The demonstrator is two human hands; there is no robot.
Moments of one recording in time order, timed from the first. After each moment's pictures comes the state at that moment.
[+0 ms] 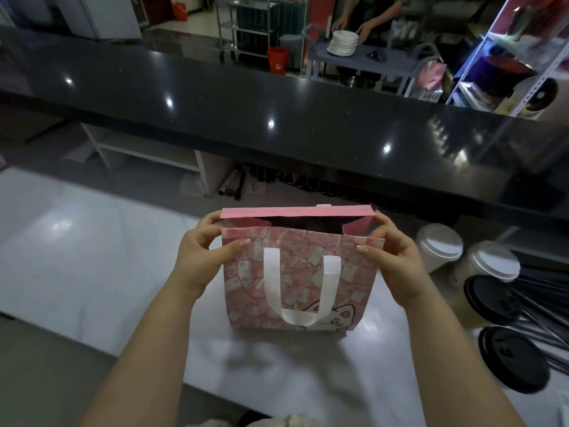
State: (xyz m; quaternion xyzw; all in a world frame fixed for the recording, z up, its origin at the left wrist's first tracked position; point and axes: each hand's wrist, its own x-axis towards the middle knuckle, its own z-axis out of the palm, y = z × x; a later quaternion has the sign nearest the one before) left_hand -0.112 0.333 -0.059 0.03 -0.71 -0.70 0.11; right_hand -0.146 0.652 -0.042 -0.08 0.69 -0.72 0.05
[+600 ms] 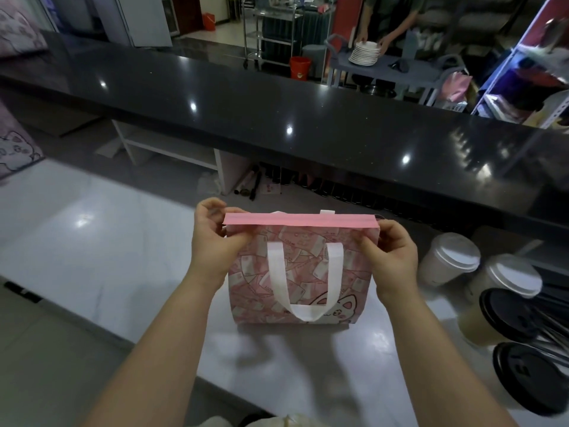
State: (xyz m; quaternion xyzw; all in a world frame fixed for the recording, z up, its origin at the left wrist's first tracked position) left_hand -0.107 0.353 -0.050 0.09 -0.64 -0.73 0.22; right_hand -0.153 0.619 -0.058 -0.07 0.68 -0.72 -0.10
